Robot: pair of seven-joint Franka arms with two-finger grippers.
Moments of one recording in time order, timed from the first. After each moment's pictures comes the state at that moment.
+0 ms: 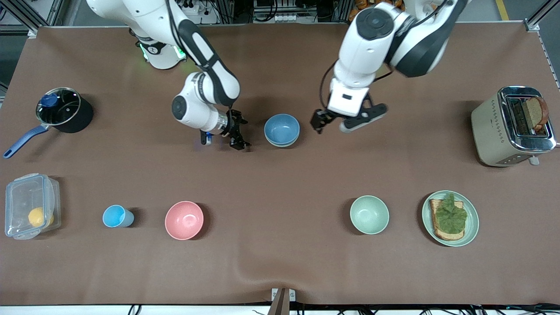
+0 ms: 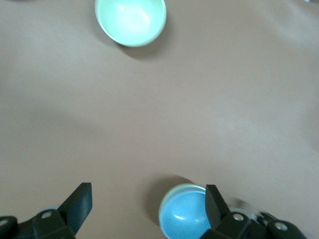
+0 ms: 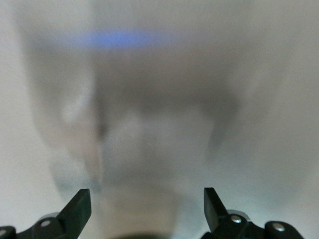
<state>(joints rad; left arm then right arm) -0.25 0.11 -0.40 -1.81 0.09 2.03 -1.15 0.66 0.39 -0.04 -2.26 1.01 2.51 1.19</state>
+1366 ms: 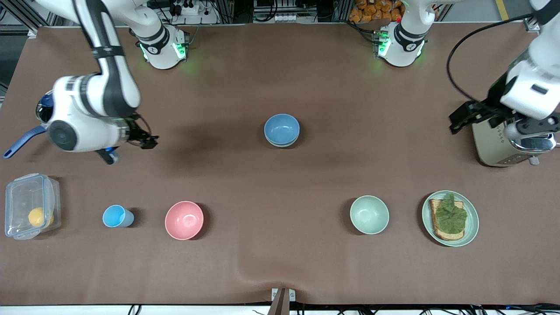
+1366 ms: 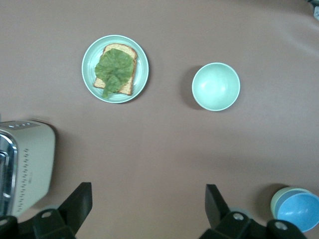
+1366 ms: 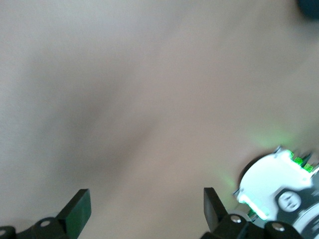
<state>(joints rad) -0.01 0.05 -0.15 -1.49 0.02 1.60 -0.29 0.56 0.22 -0.55 -1.96 0.19 1.67 0.77</state>
